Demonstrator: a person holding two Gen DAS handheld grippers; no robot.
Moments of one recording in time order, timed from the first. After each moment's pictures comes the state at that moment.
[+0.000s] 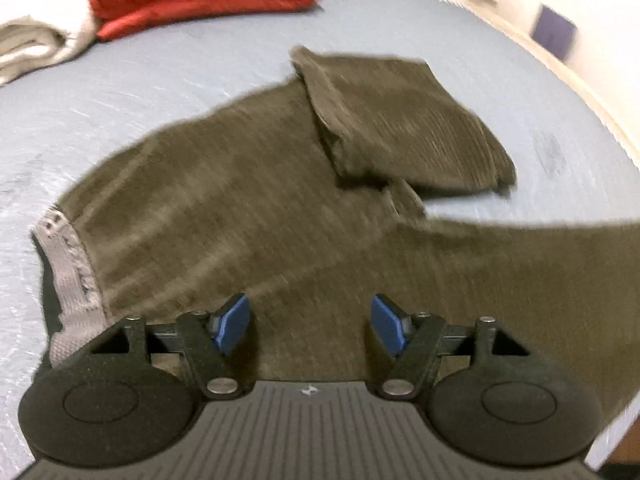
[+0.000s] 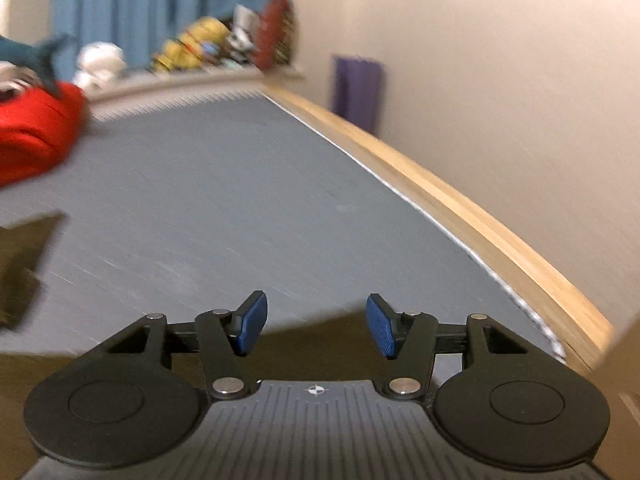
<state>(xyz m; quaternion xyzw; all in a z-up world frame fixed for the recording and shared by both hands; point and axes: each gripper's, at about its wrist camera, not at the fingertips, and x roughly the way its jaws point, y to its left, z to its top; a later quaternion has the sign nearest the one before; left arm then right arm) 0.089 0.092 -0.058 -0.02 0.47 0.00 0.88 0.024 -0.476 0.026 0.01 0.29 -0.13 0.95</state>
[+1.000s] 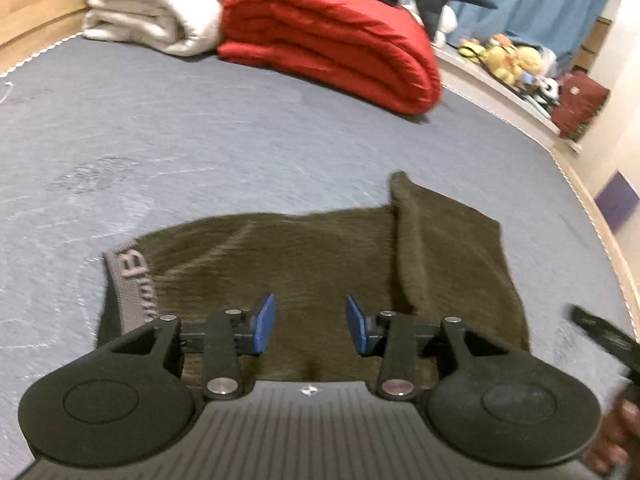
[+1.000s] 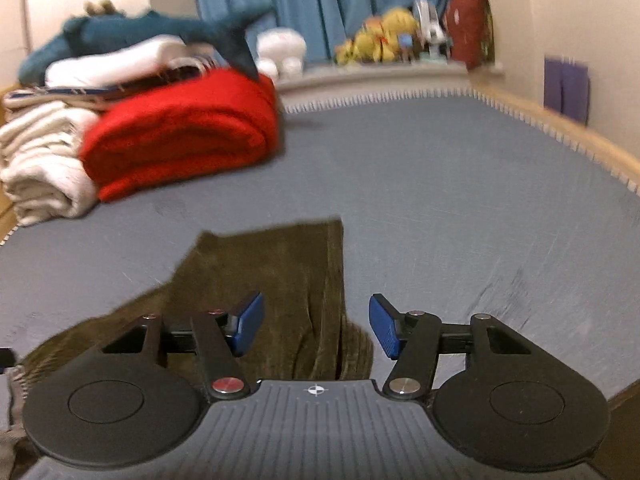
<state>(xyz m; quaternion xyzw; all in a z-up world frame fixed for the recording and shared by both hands) 0.128 0.142 0.008 -0.18 0.40 0.11 0.89 0.178 -0.176 -0.016 0.06 0.31 0.08 0.94</state>
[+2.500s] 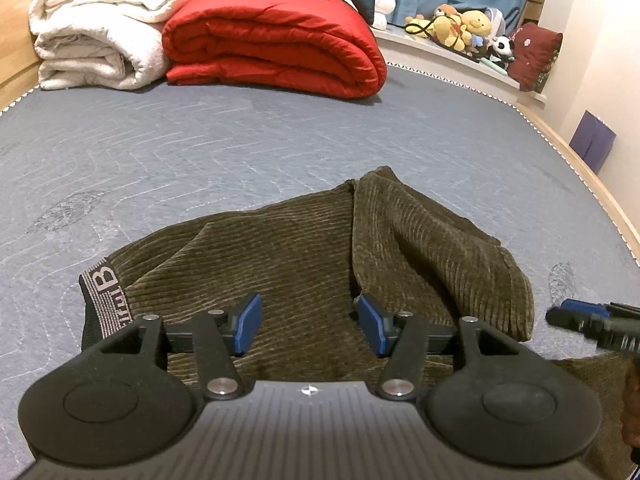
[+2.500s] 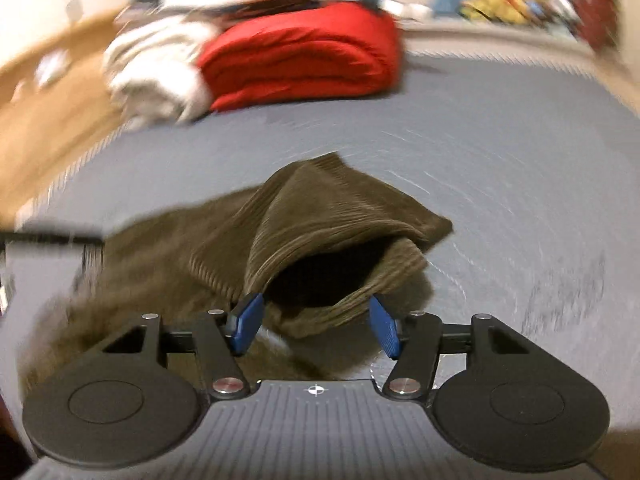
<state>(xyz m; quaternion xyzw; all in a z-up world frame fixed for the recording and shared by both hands) 0.116 0.102 -0.004 -0.09 0.39 0.07 0.91 0.134 -0.210 -0.029 0.04 0.37 0.27 0.89</state>
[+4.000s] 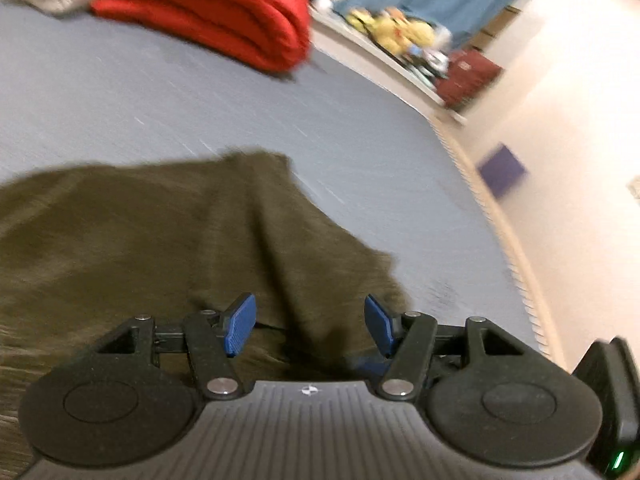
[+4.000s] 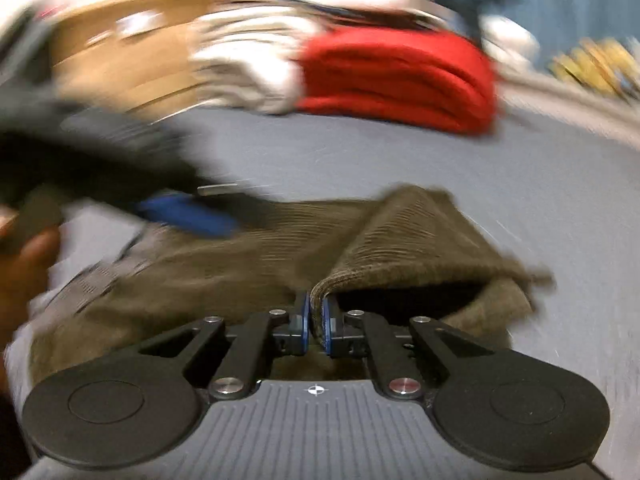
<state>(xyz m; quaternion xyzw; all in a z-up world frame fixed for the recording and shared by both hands) 0.147 0.090 -0.018 -0.26 0.41 -0.10 0.87 0.083 -0.118 -0.036 -0.10 0.29 0.41 0.86</state>
